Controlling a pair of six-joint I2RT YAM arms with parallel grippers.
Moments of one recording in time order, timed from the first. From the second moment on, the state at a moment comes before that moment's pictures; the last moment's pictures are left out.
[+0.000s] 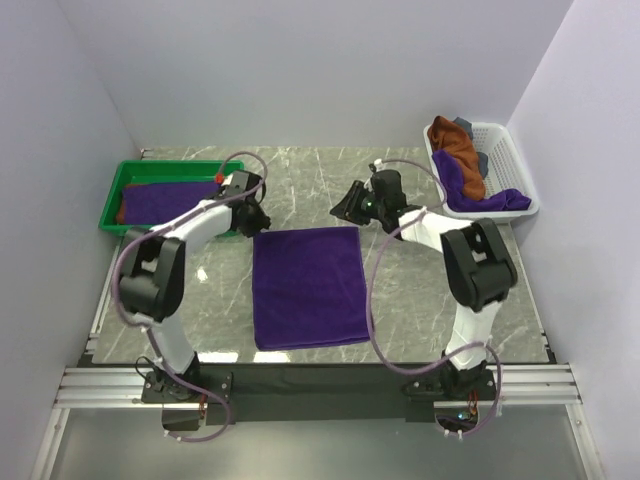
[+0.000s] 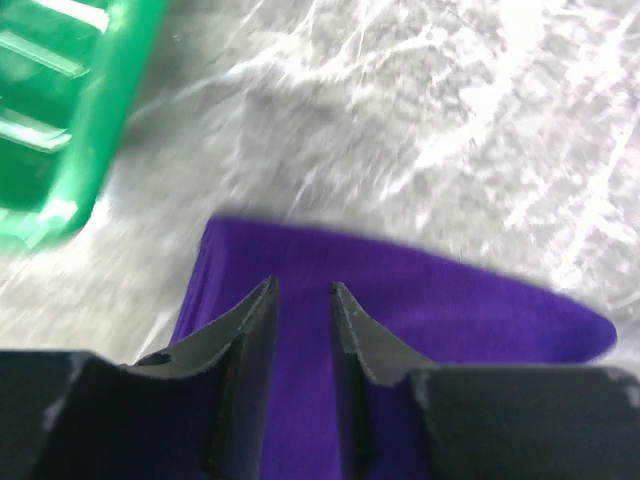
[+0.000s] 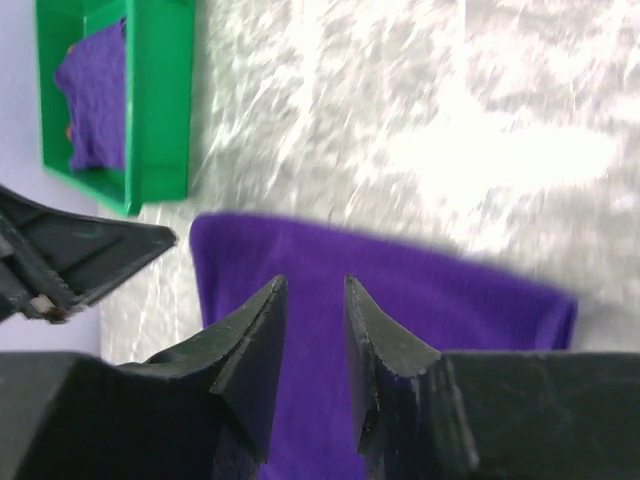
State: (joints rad) left arm -0.34 1.74 1.21 -0.43 -0.14 -0.87; right arm 0.38 1.84 1.12 0.16 -0.33 0.73
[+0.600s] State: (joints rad) left arm -0.30 1.93 1.26 -0.35 -0.13 -0.84; right arm 0.25 2.04 1.10 0.26 -0.34 0.89
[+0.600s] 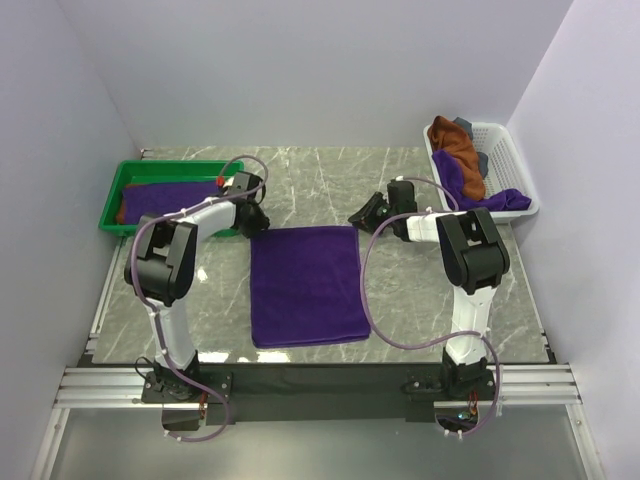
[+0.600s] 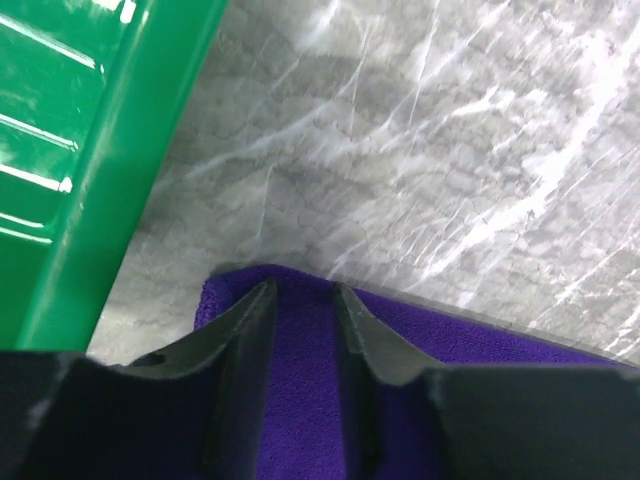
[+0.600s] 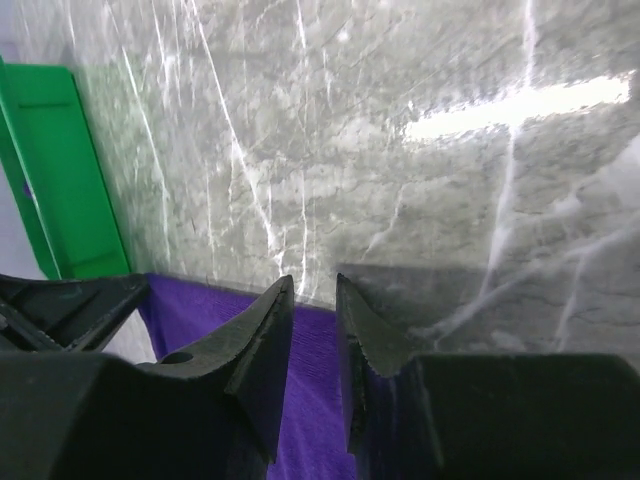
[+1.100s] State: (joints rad) left arm -0.46 1.72 1.29 -0.47 -0.18 -0.80; right arm 0.28 1.81 1.15 0.00 -0.27 0.64
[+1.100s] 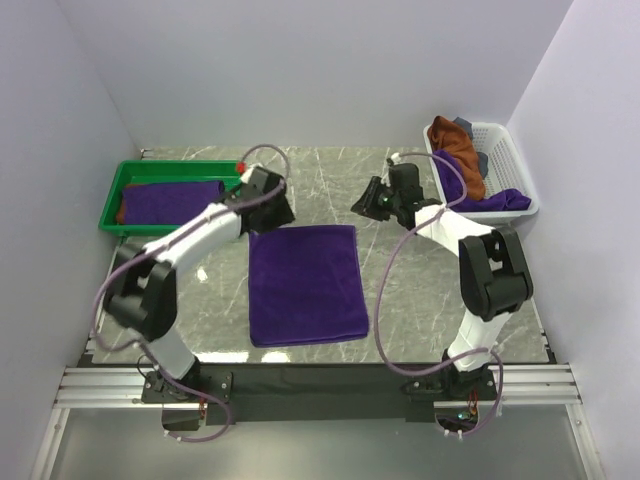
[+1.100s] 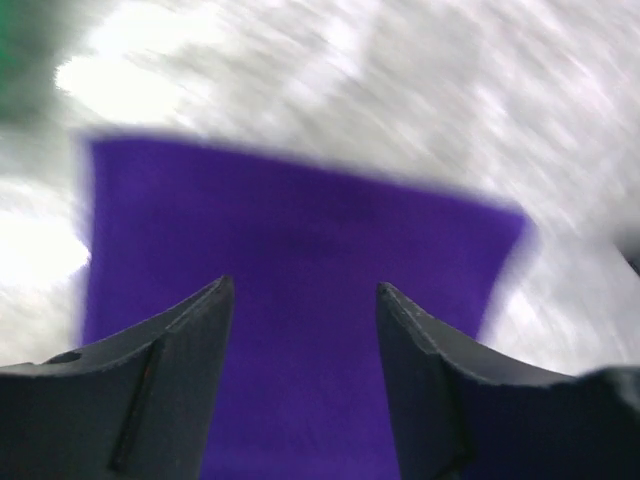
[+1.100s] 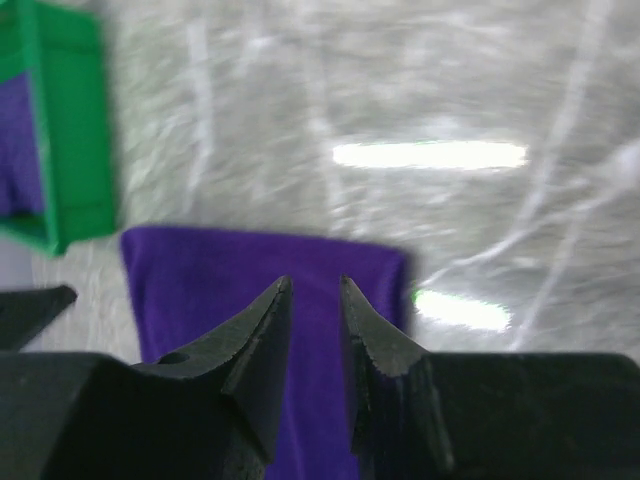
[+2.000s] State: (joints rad) left arm -1.03 1.41 0.73 -0.58 -0.16 -1.02; right arm 0.39 2.04 1.26 -0.05 -0.29 0.64
